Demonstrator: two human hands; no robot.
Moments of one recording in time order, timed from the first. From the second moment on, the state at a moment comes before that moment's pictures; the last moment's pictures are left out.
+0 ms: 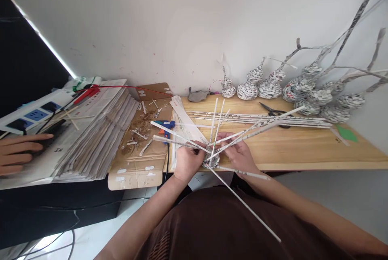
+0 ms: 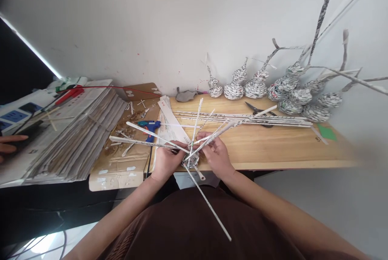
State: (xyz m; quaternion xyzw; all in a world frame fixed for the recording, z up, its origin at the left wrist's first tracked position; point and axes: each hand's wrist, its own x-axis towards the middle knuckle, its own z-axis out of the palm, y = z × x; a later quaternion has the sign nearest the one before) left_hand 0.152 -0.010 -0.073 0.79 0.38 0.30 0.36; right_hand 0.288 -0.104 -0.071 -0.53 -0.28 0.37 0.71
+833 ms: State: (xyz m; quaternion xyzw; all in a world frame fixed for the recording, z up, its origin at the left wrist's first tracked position) left_hand 0.155 -0.005 -0.071 0.78 0.36 0.27 0.44; right_hand 0.288 -0.106 -0.074 -0.53 -0.25 0.45 0.67
